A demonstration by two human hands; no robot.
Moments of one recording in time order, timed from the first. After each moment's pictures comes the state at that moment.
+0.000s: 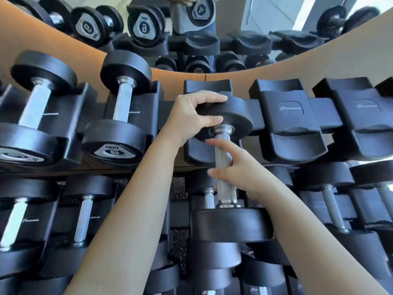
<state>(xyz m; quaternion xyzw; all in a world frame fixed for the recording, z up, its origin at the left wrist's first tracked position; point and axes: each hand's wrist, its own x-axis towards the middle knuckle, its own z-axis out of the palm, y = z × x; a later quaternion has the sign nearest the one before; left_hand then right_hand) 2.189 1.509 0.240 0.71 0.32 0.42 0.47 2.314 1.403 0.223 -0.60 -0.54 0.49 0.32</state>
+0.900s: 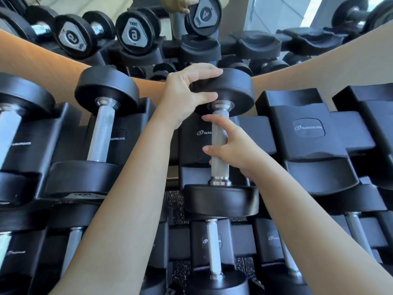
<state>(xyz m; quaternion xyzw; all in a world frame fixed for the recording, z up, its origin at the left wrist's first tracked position) 2.220 1.628 0.243 0.72 0.33 0.45 0.42 2.342 1.533 0.211 -0.59 -0.56 0.44 0.36</state>
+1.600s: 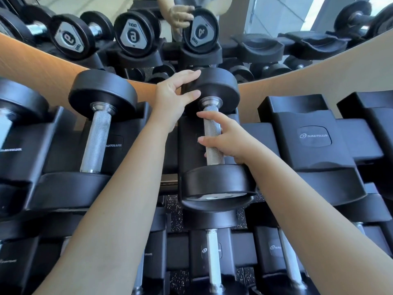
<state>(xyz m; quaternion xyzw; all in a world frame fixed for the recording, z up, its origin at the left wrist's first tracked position) 2.209 1.672 0.208 0.65 0.40 0.50 0.41 2.342 1.579 0.209 -0.58 -0.55 0.48 0.35</state>
